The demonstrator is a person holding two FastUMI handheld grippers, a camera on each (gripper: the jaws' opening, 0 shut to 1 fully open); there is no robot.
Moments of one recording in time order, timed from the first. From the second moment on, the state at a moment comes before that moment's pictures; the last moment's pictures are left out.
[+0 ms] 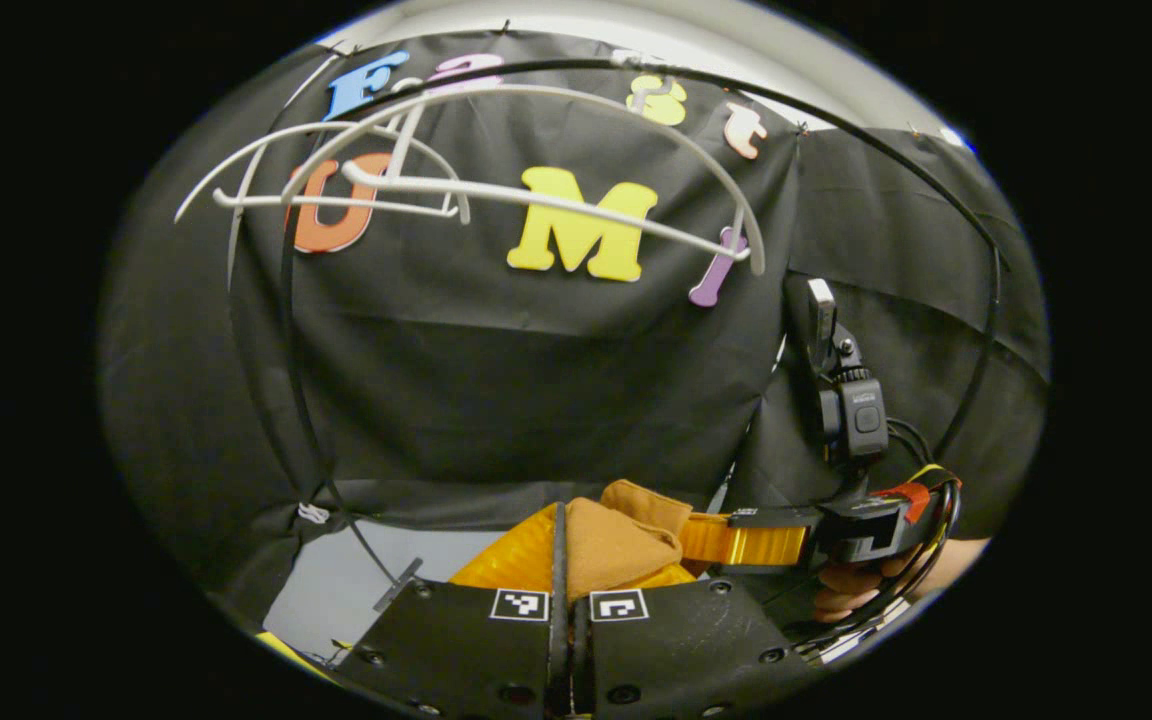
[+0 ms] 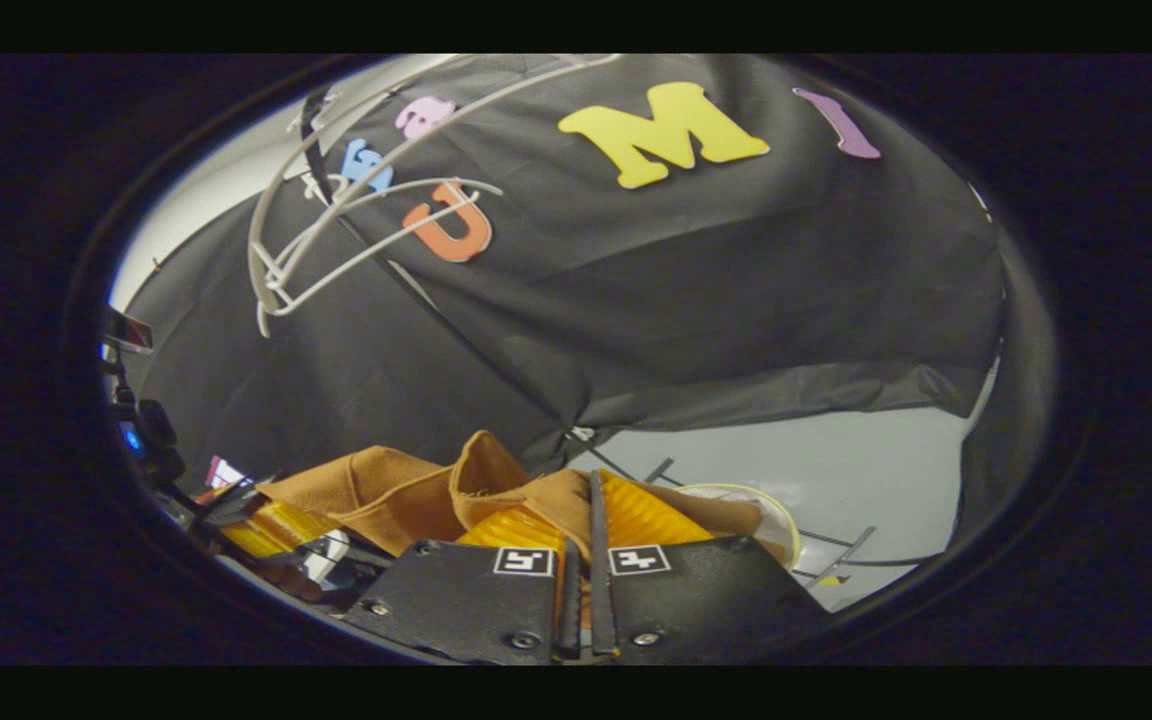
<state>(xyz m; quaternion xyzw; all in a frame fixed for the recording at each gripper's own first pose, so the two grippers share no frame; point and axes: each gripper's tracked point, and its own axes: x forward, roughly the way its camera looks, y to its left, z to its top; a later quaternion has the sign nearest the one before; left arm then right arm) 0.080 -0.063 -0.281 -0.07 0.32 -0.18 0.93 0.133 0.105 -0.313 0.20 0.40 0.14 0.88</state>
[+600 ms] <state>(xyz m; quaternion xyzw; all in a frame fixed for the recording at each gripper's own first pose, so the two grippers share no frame) 0.065 -0.070 -0.403 -0.04 0.46 -0.18 0.87 0.109 0.077 -0.456 0.14 0.52 0.00 0.84</state>
